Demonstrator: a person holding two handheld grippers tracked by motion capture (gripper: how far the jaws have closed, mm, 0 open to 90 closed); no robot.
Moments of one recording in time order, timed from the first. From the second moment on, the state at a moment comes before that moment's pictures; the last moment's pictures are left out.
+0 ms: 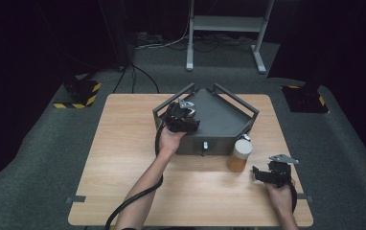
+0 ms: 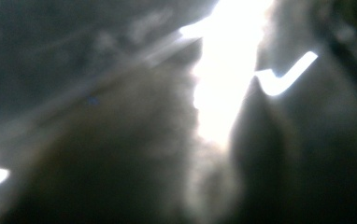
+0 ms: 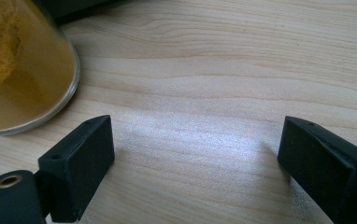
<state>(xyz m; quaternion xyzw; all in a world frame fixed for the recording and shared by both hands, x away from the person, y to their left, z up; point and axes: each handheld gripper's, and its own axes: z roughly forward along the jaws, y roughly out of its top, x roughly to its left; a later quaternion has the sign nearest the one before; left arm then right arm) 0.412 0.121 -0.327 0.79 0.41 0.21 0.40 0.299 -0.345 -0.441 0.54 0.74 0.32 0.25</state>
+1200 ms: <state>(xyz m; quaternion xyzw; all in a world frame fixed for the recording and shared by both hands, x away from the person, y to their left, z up) 0.401 0.124 -0.319 0.79 0.40 0.23 0.40 0.299 -0.345 -0.441 0.54 0.74 0.32 0.25</state>
